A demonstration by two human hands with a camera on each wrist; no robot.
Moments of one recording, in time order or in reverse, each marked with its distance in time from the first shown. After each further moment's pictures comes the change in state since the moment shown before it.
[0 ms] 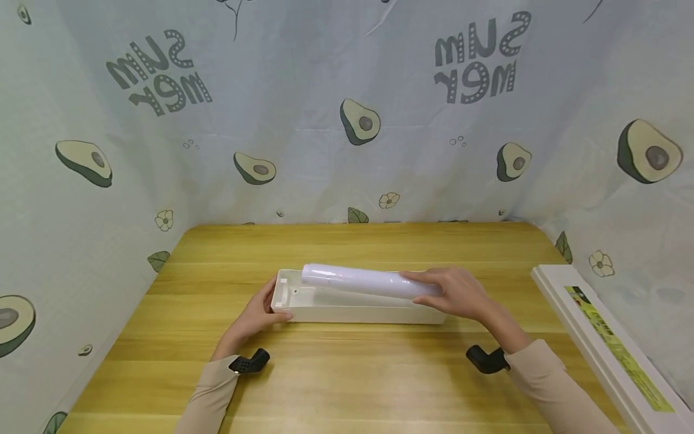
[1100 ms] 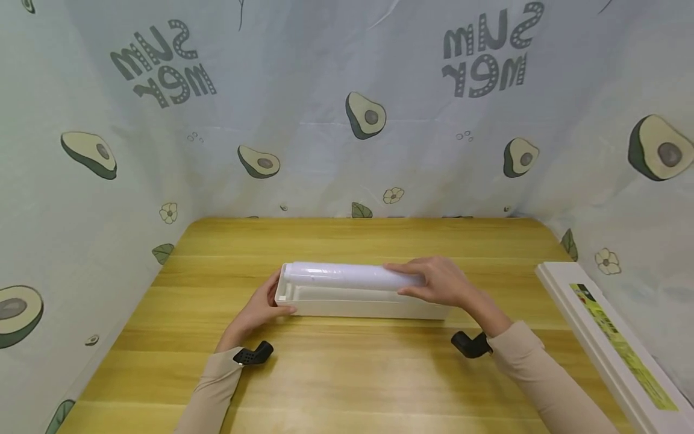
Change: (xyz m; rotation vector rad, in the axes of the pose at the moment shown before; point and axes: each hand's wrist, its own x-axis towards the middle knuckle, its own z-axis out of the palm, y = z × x) left_hand 0.003 -0.001 -0.002 0.019 0.000 0.000; right_hand 0.031 -0.008 0.010 0.058 -0.053 -0.069
